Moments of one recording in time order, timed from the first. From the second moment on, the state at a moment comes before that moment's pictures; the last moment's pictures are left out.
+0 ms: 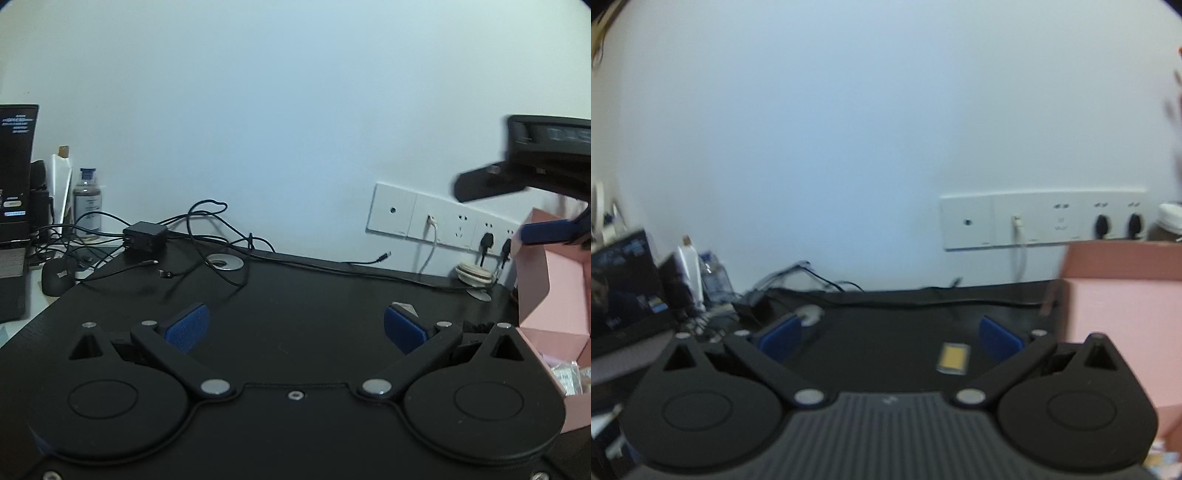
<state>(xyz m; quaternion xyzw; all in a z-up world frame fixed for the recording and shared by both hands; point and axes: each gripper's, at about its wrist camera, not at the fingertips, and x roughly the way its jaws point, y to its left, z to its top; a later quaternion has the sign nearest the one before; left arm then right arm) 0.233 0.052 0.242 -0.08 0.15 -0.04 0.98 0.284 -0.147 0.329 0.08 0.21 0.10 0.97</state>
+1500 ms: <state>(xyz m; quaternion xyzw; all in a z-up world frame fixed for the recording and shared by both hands) 0.237 0.059 0.239 -0.10 0.17 -0.05 0.98 0.442 -0.132 0.228 0.02 0.40 -0.03 0.92</state>
